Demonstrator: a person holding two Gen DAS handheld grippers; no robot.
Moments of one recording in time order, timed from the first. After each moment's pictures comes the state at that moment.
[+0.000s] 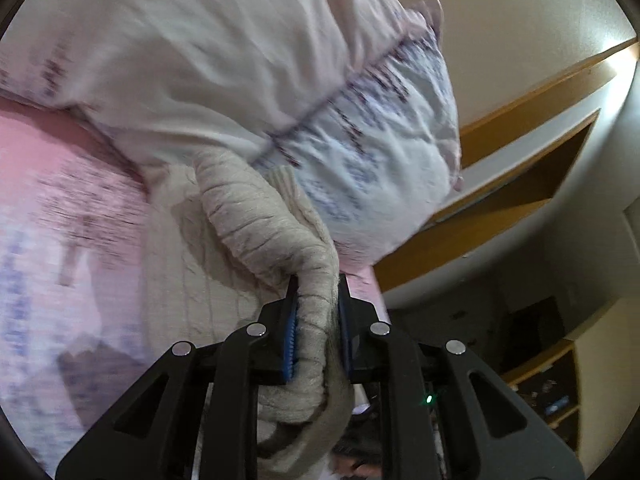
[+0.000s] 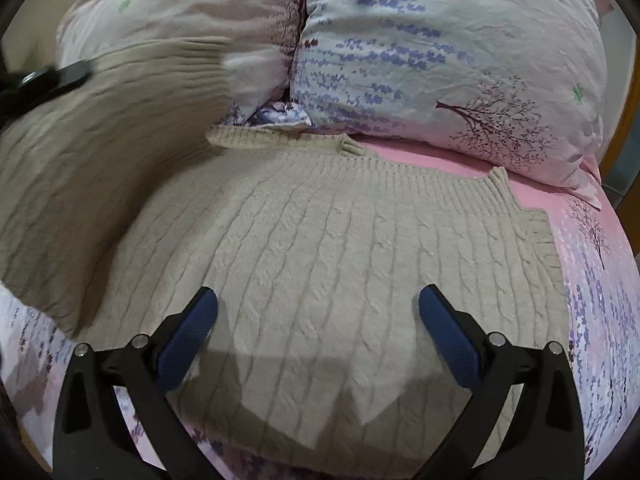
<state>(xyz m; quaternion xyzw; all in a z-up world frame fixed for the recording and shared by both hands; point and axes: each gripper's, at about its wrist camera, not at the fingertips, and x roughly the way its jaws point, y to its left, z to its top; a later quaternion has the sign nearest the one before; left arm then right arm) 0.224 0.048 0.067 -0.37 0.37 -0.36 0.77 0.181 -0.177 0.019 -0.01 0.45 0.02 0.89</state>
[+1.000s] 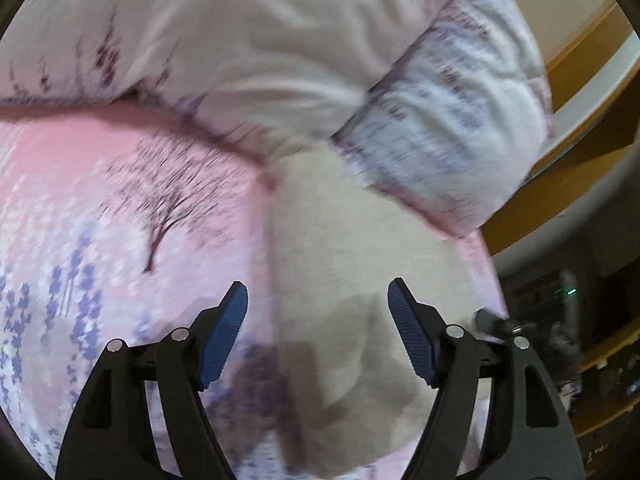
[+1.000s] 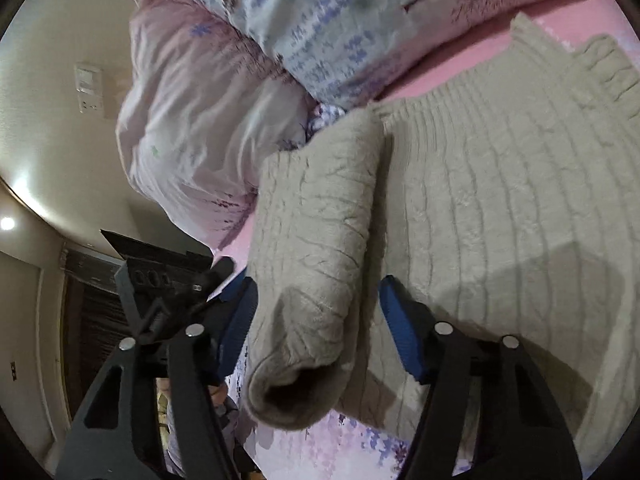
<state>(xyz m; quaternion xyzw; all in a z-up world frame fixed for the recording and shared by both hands) 0.221 0.053 0.027 -0.22 0.46 -0.22 0.83 0.205 -0.252 0.008 0.39 0.49 0.21 0.75</state>
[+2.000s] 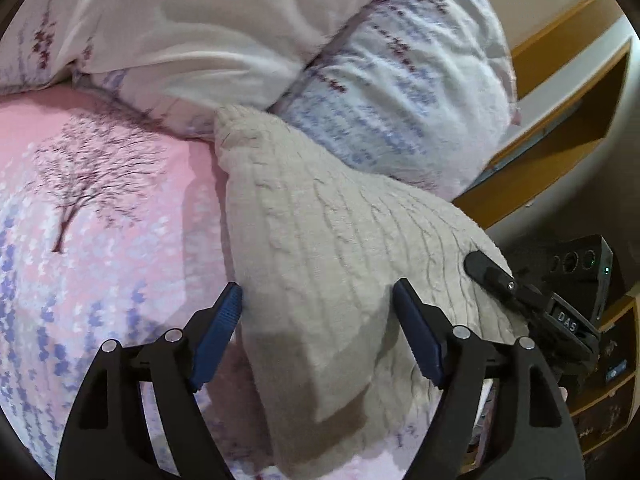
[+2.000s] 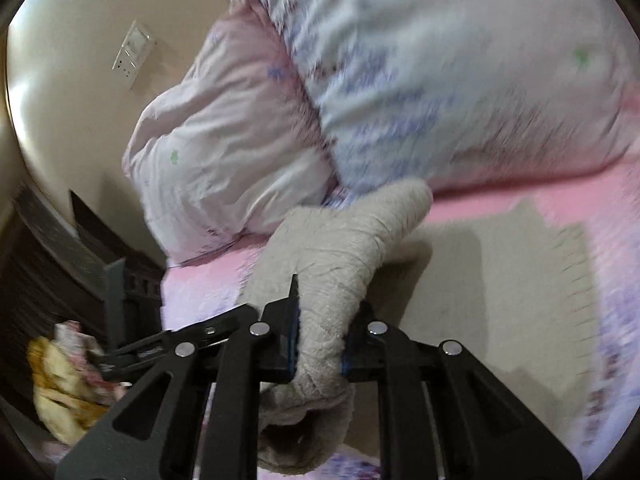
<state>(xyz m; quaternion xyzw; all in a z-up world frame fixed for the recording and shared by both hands) 0.211 0.006 0.035 -0.25 0.43 -0.31 0.81 0.182 -0.248 0.096 0.21 0.38 0.15 0.89</state>
